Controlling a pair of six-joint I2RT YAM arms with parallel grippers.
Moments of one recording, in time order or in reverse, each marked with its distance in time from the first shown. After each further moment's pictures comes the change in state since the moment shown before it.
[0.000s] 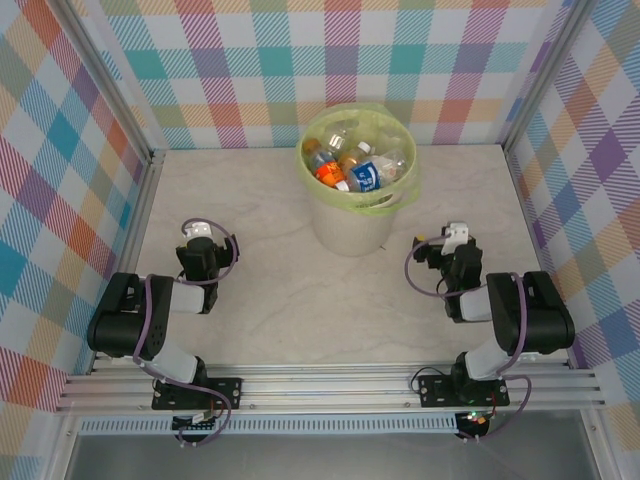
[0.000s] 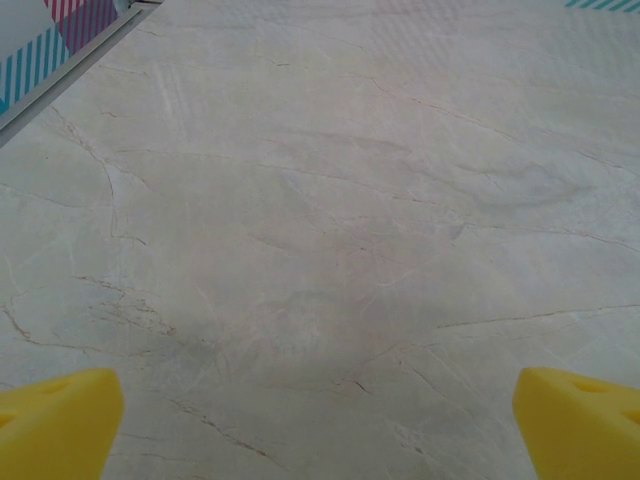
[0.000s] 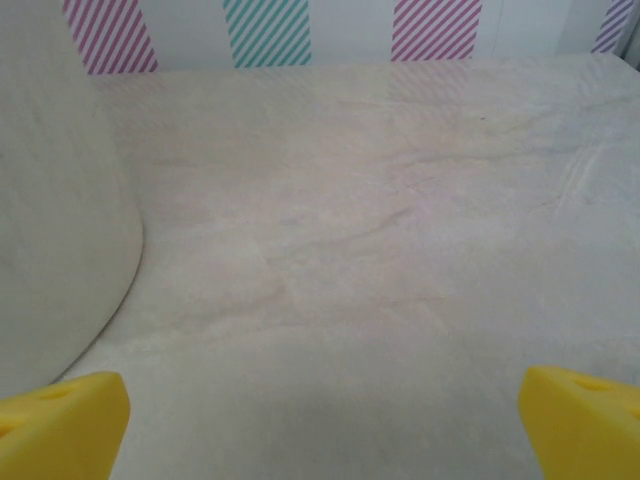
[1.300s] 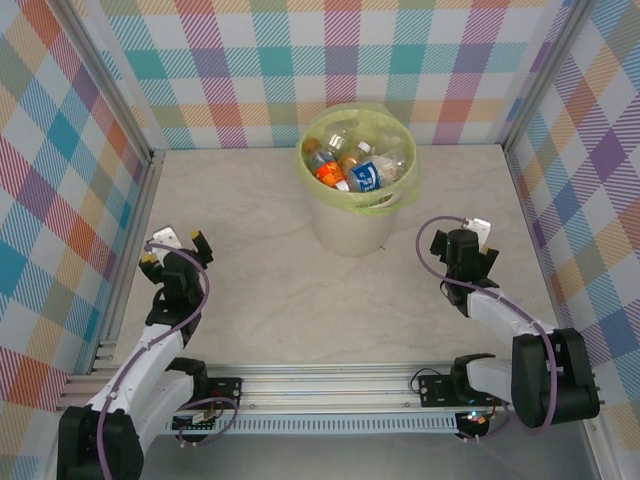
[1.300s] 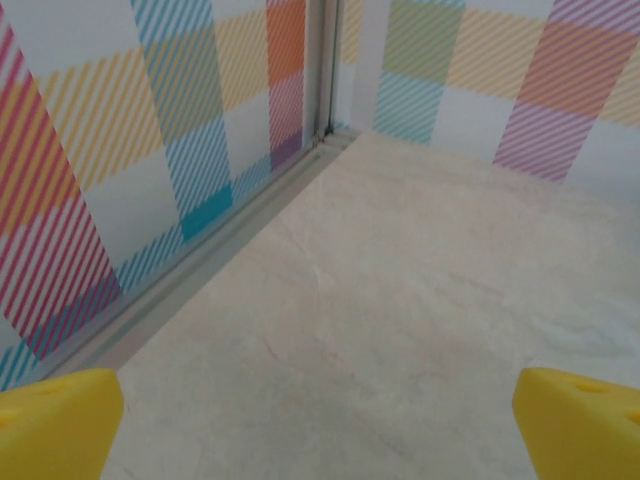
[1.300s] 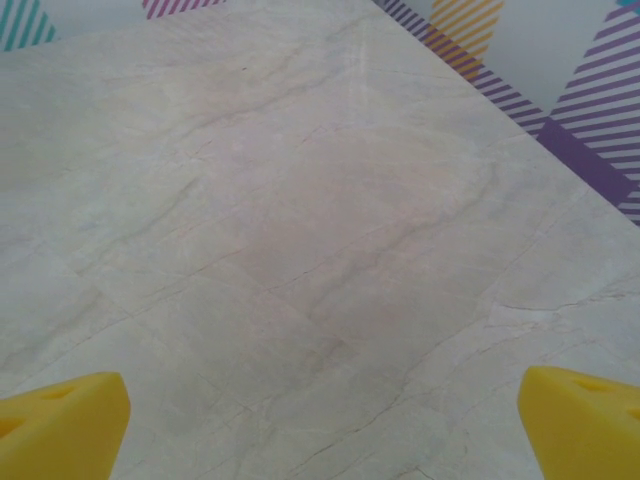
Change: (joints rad) left arm -0.024 -0.714 -0.036 -0.565 -0.299 -0.087; right arm 0.107 -0.369 0.119 -0.737 0.501 0.253
